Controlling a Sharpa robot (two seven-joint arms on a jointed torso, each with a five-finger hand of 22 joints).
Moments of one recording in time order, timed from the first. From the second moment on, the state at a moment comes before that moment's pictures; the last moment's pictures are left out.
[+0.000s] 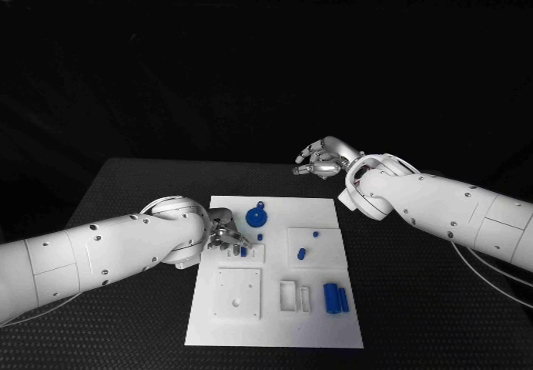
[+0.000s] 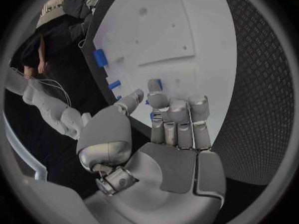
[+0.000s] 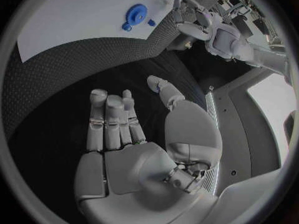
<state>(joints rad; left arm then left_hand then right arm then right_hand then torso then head) 1.28 -0.63 -0.19 1.39 -1.09 0.04 -0.48 0.76 -0.18 0.62 0.01 0.06 1.25 -0.01 0.33 0.80 1.38 -0.12 0.98 0.75 1.19 -0.22 1.41 0.71 0.12 0.95 -0.14 1.24 1.21 1.24 -0.65 0.00 1.20 -1.05 -0.39 -0.01 0.92 -0.18 0.42 -0.26 0.60 0.88 0.14 0.28 0.44 0.94 0.04 1.20 0.97 1.21 -0.07 1.18 1.05 0.23 1.06 -0.01 0.95 1.31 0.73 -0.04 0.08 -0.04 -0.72</state>
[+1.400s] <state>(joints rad) 1.35 -0.46 -0.13 0.91 -1.08 0.15 -0.44 0.83 -0.23 0.60 0.09 0.06 1.00 0.06 0.29 0.81 1.30 -0.06 0.89 0.74 1.12 -0.16 1.34 0.69 0.11 0.88 -0.11 1.22 1.16 1.23 -0.65 0.00 1.18 -1.05 -0.39 -0.02 0.92 -0.18 0.42 -0.26 0.60 0.86 0.15 0.28 0.43 0.94 0.04 1.20 0.96 1.21 -0.07 1.18 1.05 0.23 1.06 -0.01 0.95 1.31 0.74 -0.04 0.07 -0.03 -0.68</state>
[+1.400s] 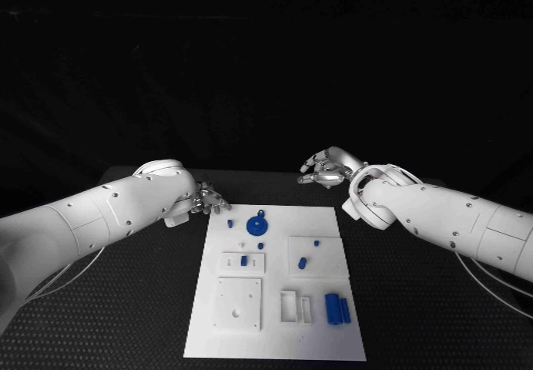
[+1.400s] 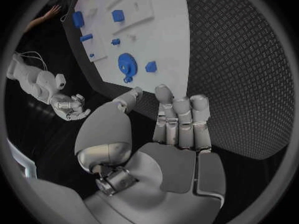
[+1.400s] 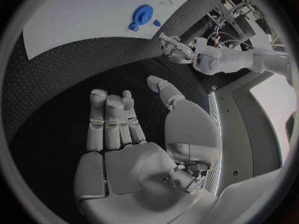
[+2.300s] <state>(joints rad) 1.32 -0.39 -0.14 0.82 -1.08 0.23 -0.43 0.82 -0.22 0.57 0.11 0.06 0.97 0.07 0.29 0.81 1.29 -0.05 0.89 0.75 1.11 -0.15 1.34 0.70 0.11 0.85 -0.11 1.22 1.15 1.23 -0.64 0.00 1.18 -1.05 -0.39 -0.02 0.92 -0.18 0.42 -0.26 0.60 0.86 0.15 0.28 0.43 0.94 0.04 1.20 0.96 1.21 -0.07 1.18 1.05 0.23 1.06 -0.01 0.95 1.31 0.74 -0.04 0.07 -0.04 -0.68</state>
